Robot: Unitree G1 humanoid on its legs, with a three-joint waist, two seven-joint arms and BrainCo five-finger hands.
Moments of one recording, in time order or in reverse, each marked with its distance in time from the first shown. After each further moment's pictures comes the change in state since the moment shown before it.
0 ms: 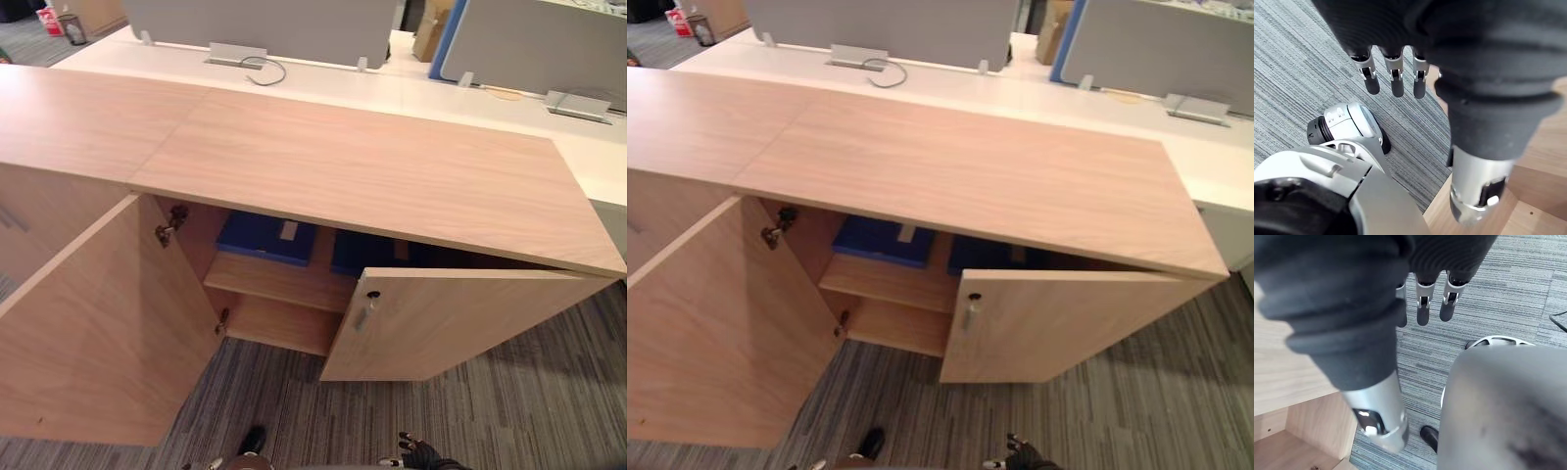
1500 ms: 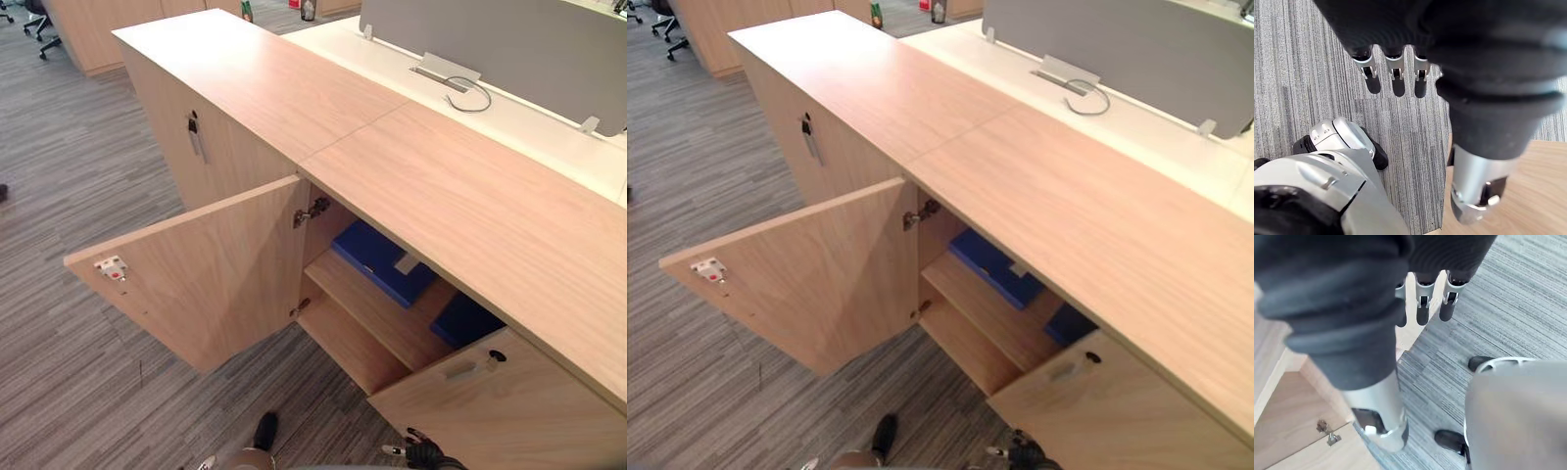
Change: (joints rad) left arm 0.020 -0.025 0.064 -0.052 -0.042 0.028 0.002; right arm -0.012 0.041 -0.191 -0.030 0.046 0.035 -0.061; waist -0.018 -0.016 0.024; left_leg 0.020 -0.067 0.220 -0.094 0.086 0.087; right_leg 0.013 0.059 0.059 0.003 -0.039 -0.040
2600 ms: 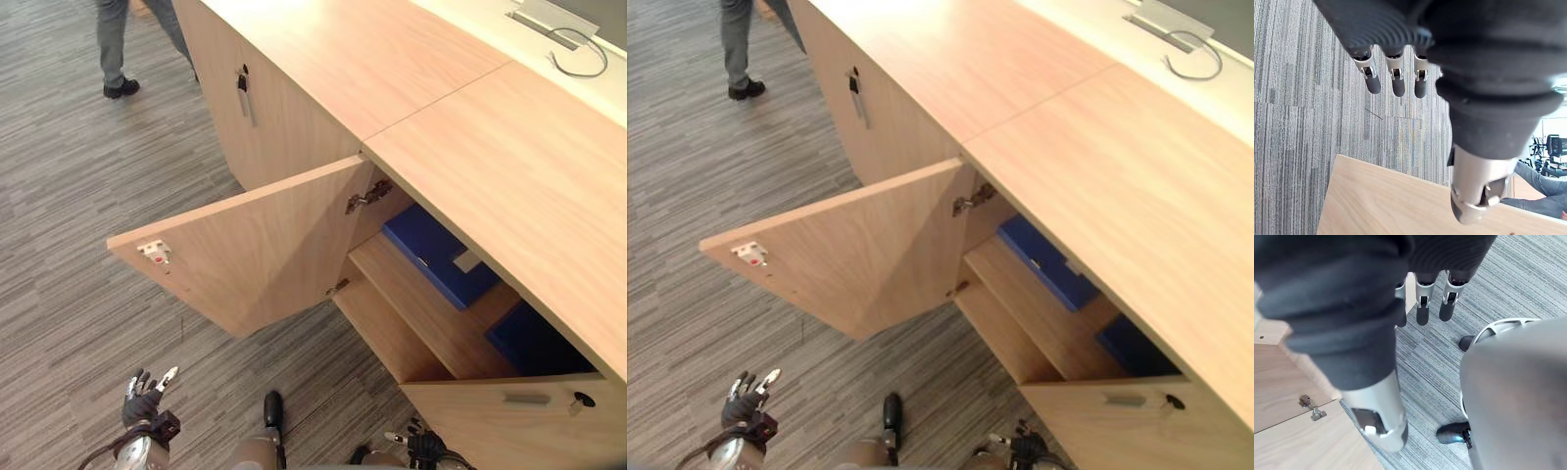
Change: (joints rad) left arm -0.054 0.048 0.053 -0.495 -0.057 0.005 0.048; right arm 0.009 0.042 -0.040 -0.062 0.037 0.009 -0.007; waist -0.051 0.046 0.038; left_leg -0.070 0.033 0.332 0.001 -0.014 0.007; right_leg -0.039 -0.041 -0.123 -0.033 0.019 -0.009
